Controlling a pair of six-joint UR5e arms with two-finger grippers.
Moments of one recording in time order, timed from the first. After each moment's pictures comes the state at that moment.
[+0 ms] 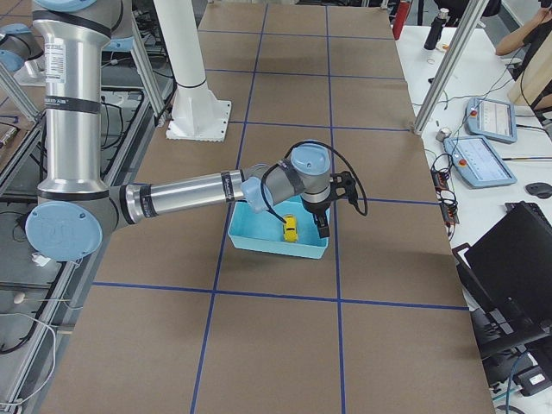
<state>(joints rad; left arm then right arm) -1.69 -1.45 -1.56 -1.79 -2.41 0.04 1.40 -1.61 1.83 -1.42 2.35 0.27</state>
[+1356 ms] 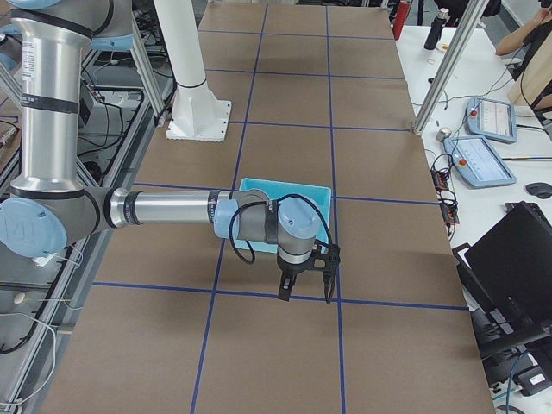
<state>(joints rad) -1.69 -1.45 -1.56 -1.79 -2.41 0.03 1.59 -1.69 1.75 -1.67 2.34 0.14</state>
